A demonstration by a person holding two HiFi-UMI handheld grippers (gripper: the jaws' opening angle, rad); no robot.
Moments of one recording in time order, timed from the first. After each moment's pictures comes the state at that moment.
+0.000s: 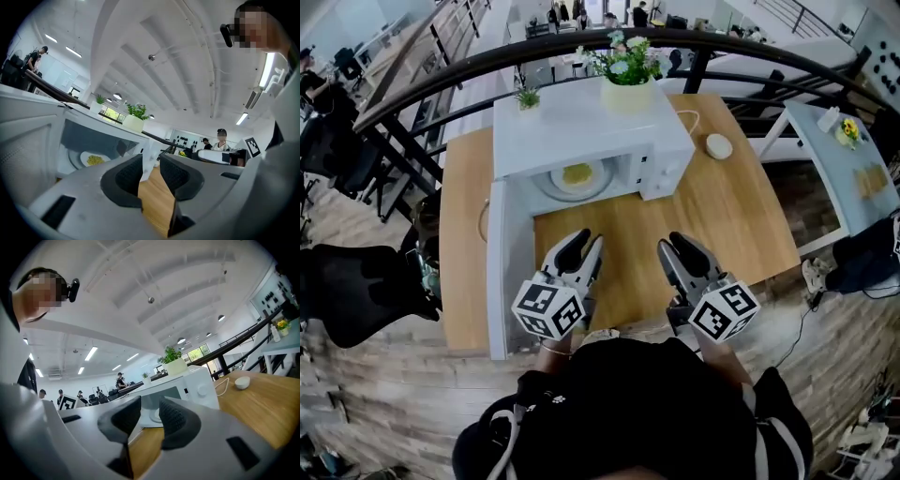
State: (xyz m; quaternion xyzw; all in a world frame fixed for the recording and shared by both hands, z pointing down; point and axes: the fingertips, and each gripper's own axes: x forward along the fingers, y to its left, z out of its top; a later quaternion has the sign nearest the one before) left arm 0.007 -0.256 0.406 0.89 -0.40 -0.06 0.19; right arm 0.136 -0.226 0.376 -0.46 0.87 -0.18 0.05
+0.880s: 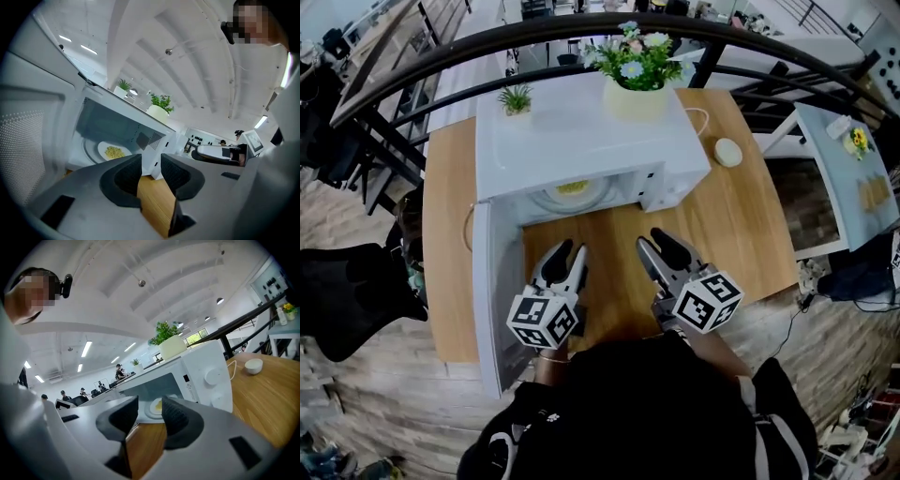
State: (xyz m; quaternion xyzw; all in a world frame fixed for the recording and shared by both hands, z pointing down) left arm -0.020 -0.316 0.463 0.84 -0.47 -0.05 0.25; right arm 0.109 -0.316 0.424 -0.44 0.86 -0.26 0.00
